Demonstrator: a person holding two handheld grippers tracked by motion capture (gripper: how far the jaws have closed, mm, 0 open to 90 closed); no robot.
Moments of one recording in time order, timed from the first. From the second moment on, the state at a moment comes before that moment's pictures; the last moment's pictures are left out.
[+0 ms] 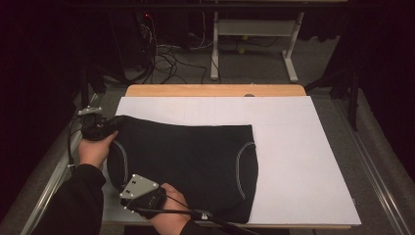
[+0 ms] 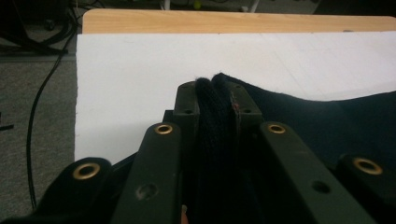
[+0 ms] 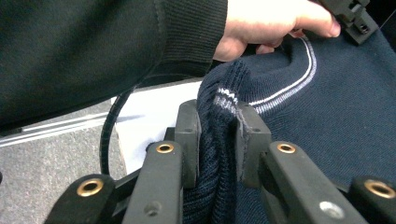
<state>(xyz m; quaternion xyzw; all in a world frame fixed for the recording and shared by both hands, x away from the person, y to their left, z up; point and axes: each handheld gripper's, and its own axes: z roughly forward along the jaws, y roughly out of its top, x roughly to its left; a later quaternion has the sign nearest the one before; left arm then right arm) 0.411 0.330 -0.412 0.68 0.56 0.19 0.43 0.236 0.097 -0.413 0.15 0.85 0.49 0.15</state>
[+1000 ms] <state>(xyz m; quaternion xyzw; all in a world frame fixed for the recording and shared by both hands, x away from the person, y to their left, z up) 0.434 0.189 -0.387 0.72 0.53 0.18 0.41 0.233 -0.038 -0.419 0.22 0.80 0.52 0.19</state>
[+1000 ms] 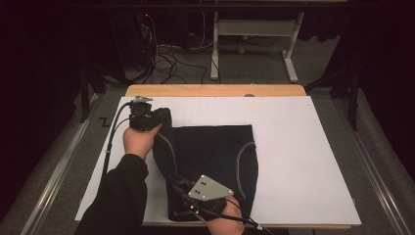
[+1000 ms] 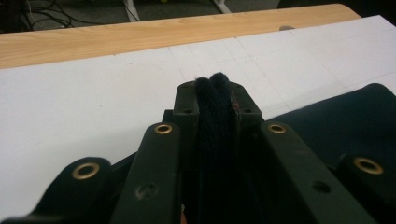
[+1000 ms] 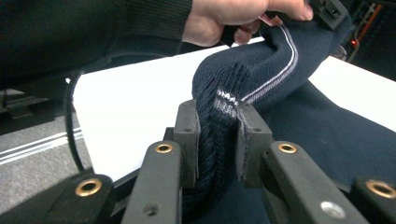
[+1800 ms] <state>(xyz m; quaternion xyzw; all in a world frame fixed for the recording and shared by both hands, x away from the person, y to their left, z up) 0.436 0.121 -0.388 0.74 0.49 0.19 0.43 0.223 -0.112 -0.440 0.27 0.80 0.50 0.21</state>
